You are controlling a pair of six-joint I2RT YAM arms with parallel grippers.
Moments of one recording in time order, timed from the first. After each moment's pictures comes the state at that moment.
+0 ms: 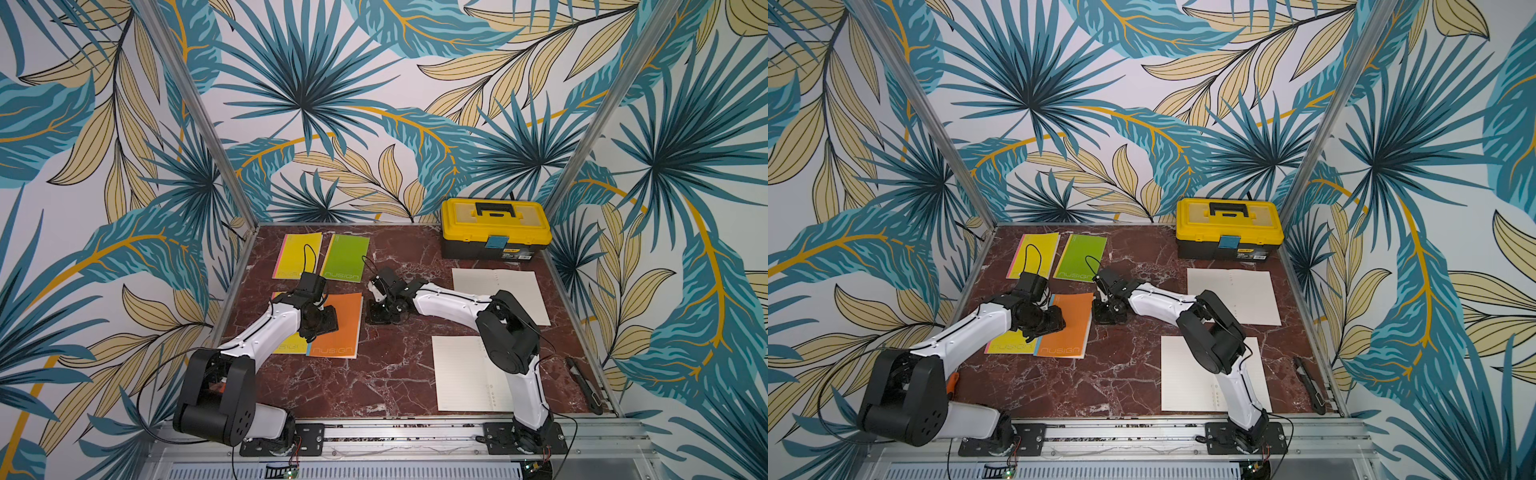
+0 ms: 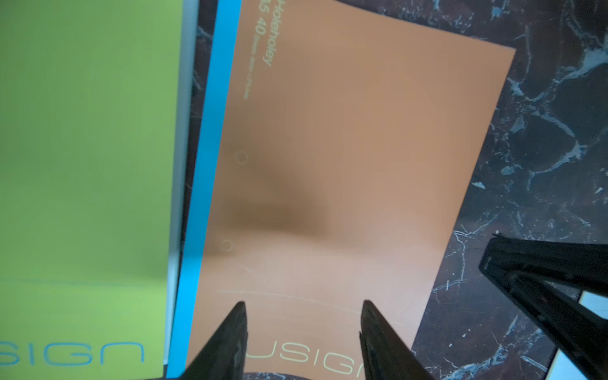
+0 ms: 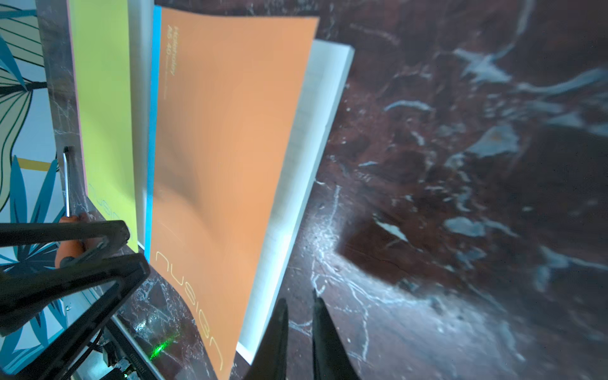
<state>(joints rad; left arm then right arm) -0.22 1.41 0.85 -0.67 0.13 -0.48 0.78 2.08 1.51 -0.47 -0.25 0.67</state>
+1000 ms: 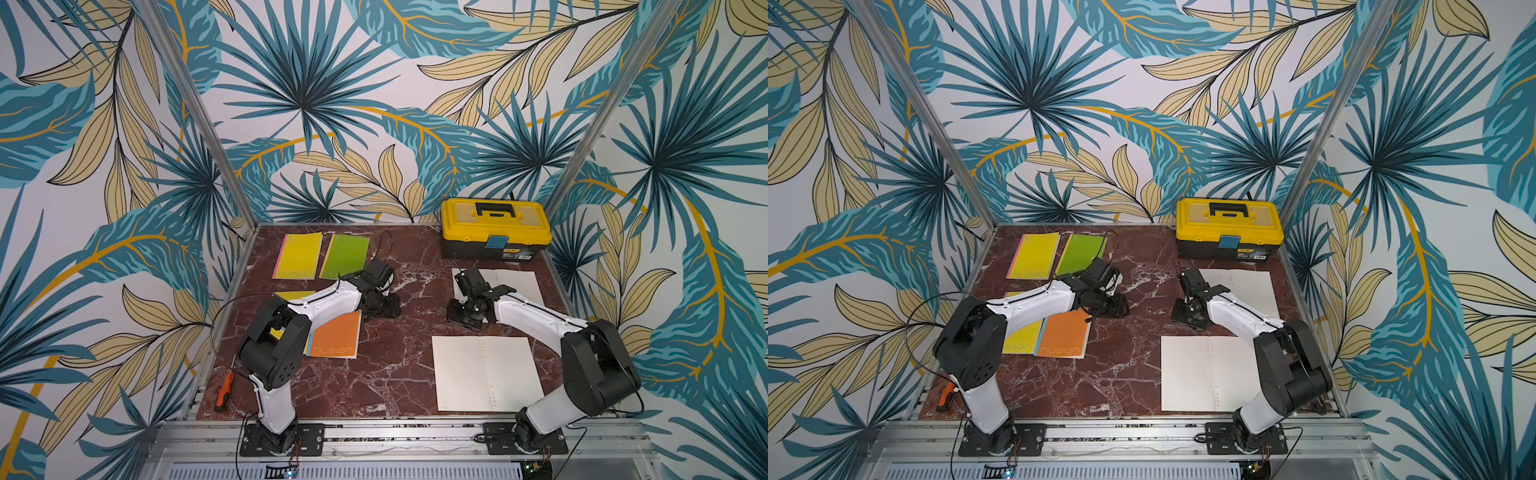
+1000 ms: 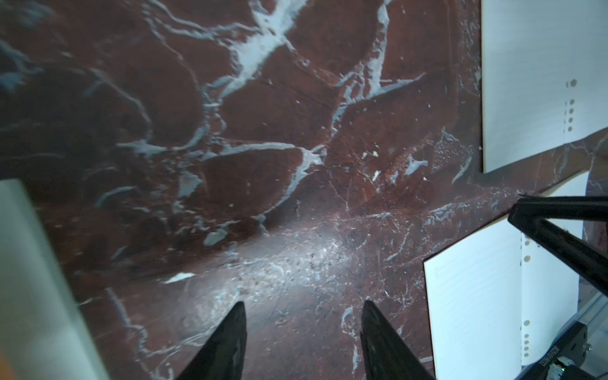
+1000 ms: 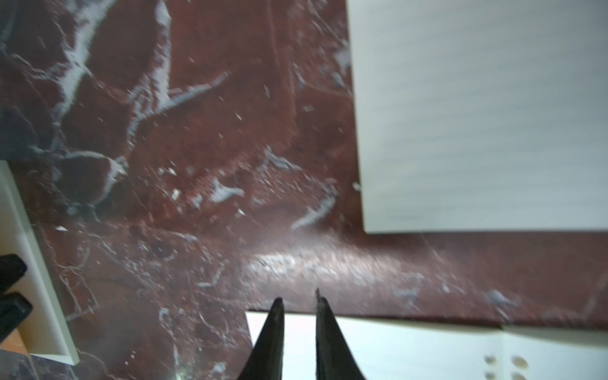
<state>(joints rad) -0.61 1.83 1.24 -0.51 0.25 -0.49 0.37 1.52 0.90 -0.60 -0.05 0.66</state>
